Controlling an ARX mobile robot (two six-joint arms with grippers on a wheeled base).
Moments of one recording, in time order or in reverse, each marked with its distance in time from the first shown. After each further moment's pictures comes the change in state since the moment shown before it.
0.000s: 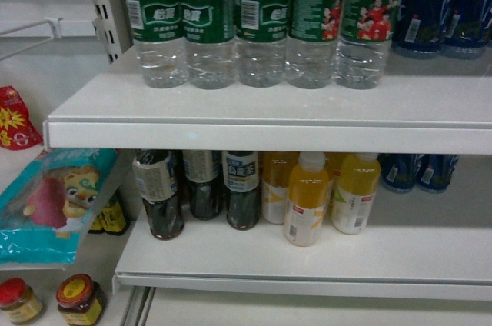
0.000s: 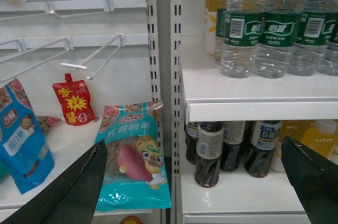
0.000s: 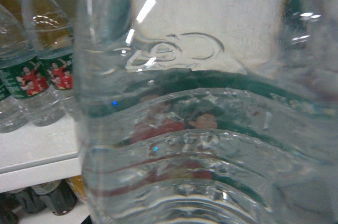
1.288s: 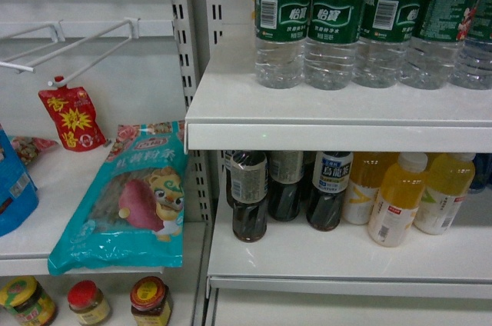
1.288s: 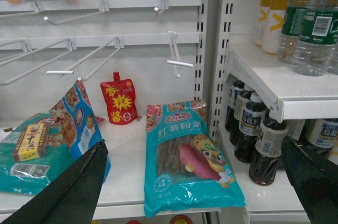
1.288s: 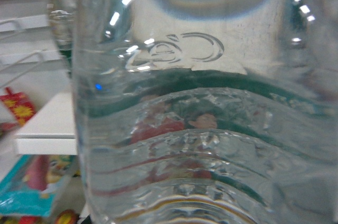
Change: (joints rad) left arm 0.000 0.000 0.000 0.000 0.000 0.000; right arm -0.069 0.087 0.028 0.065 -0.391 -0.029
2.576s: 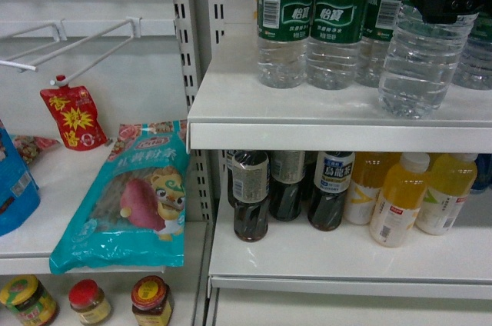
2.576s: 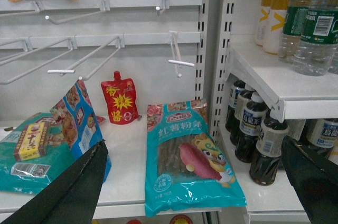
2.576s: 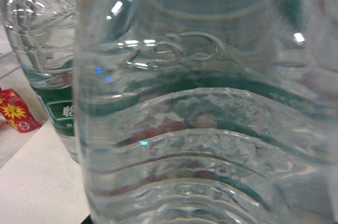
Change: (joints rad) left arm 0.000 0.000 0.000 0.000 0.000 0.000; right arm 0.279 0.984 0.584 0.335 0.175 -0.050
